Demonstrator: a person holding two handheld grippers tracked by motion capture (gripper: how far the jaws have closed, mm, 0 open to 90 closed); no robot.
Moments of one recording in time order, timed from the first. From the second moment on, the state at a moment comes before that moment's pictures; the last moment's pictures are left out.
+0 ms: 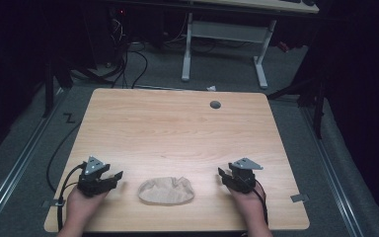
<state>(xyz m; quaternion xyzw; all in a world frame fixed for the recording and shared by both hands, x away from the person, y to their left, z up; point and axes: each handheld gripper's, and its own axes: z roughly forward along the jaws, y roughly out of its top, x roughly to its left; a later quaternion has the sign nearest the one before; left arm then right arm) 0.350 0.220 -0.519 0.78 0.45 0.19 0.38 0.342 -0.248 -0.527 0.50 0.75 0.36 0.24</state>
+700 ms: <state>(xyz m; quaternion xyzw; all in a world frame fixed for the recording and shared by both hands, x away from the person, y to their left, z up) 0.352 0.205 -0.518 0.79 0.43 0.18 0.39 0.319 -0.201 -0.519 0.42 0.80 0.36 0.24</state>
